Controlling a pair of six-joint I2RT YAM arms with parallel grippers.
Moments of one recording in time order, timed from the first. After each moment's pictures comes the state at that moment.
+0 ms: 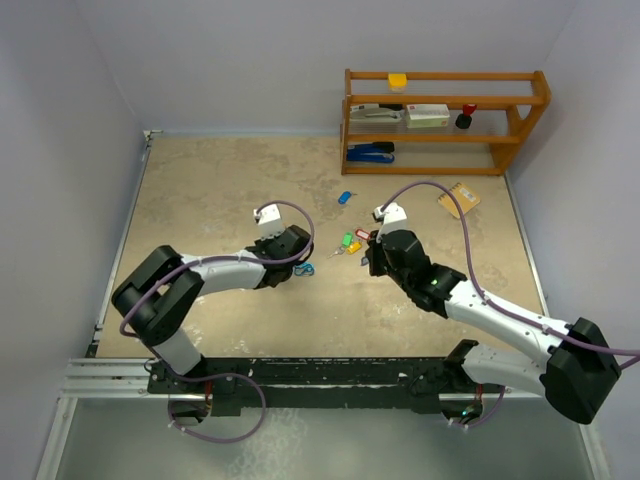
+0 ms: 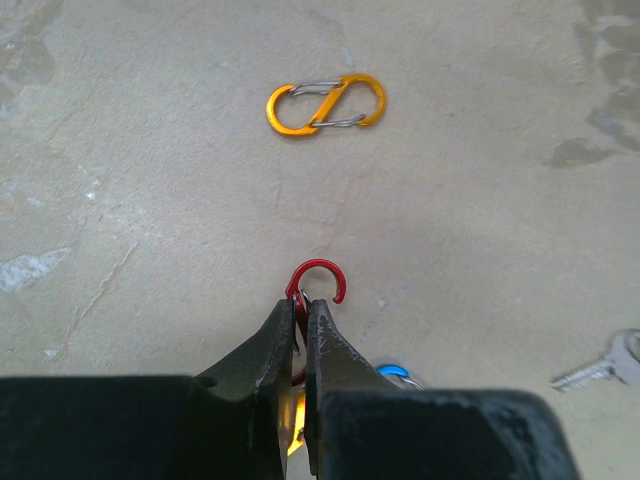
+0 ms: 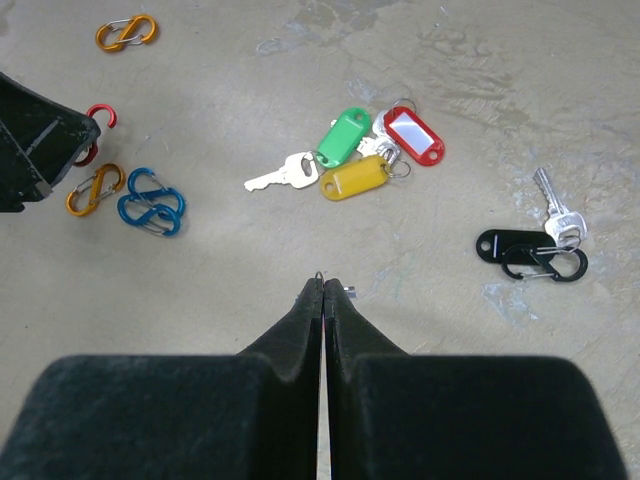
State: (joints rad) left arm -0.77 1.67 0.81 -0.09 -0.73 -0.93; right arm 0.76 1.09 0.63 -0.08 0.32 0.32
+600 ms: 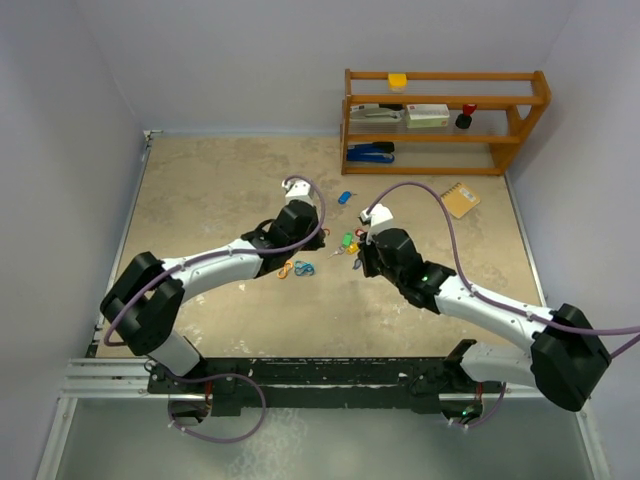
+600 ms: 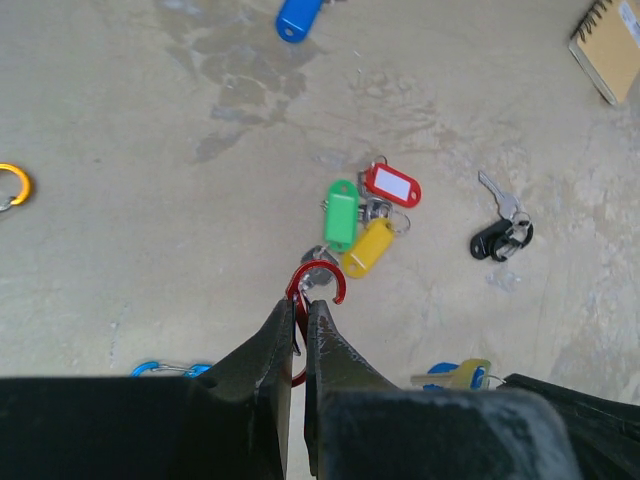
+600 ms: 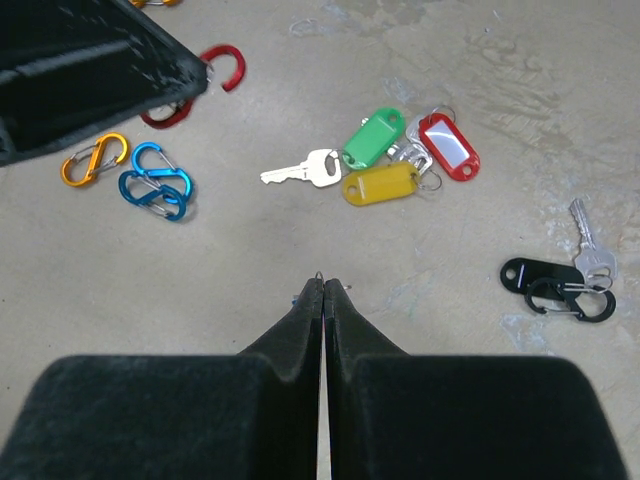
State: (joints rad) left arm -0.77 1.56 0.95 0.02 -0.28 -0.65; right arm 0.76 1.18 0.63 -0.01 0.24 0.23
